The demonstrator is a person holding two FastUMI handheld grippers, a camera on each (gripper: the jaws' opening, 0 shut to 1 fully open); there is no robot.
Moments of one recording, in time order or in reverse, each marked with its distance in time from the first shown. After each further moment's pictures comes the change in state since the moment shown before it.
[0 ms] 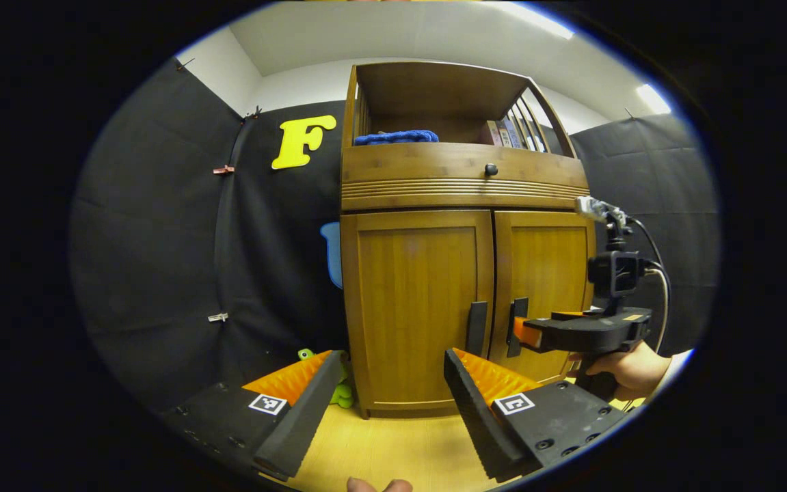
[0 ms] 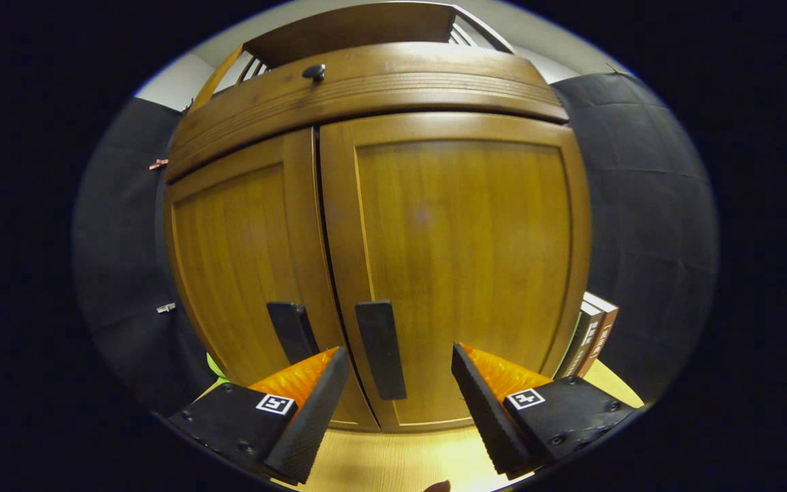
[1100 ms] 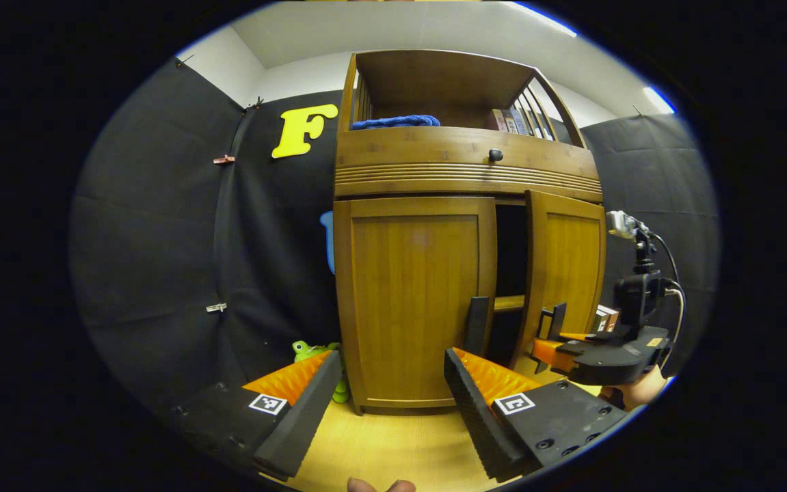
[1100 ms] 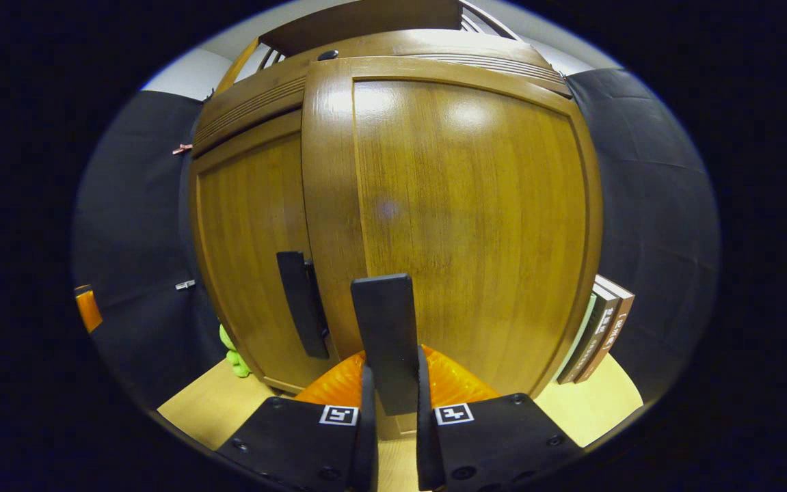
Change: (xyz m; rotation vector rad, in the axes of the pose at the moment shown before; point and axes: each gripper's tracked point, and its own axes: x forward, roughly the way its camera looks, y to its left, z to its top) left arm 0.026 -0.022 -0.003 -0.028 0.035 0.011; right arm -0.050 -0.021 -0.031 -0.033 0.040 0.106
